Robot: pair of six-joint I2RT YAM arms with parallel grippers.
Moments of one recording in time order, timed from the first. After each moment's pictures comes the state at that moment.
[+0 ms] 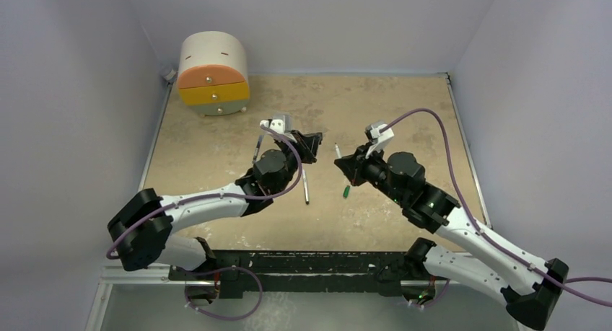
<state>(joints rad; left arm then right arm) -0.95 1.34 0.74 0.72 -0.48 -0.52 0.82 0.83 0.75 -0.15 0.12 0.34</state>
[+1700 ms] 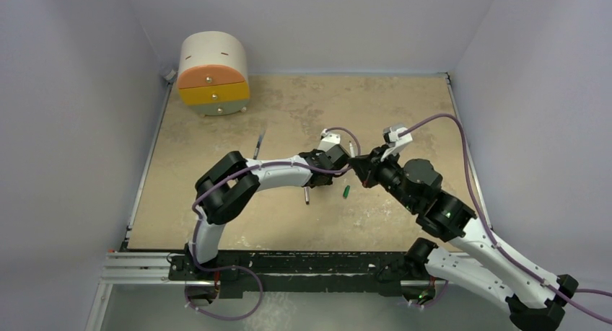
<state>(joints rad) -0.97 2.01 1.34 -0.36 -0.50 -0.62 0.82 0.68 0.76 -0.26 0.22 0.34</state>
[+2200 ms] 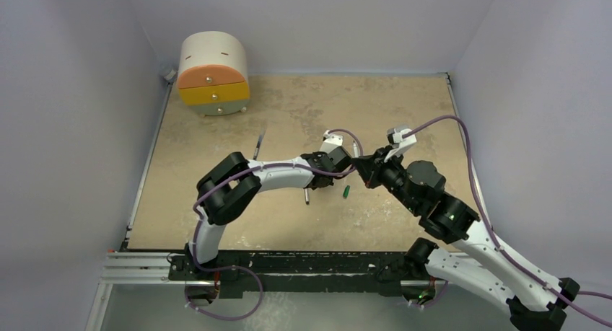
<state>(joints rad) -0.99 2.03 1.36 -0.39 -0.52 -0.61 0.82 0.65 0.76 -0.28 0.25 0.34</state>
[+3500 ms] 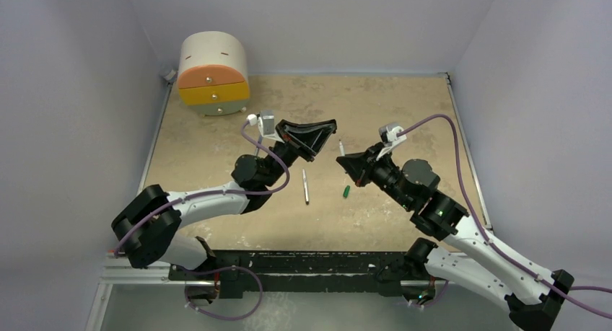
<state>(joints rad) -0.88 1.40 0.70 1.26 -0.03 -0.60 0.82 0.70 0.71 -0.09 0.12 0.39</state>
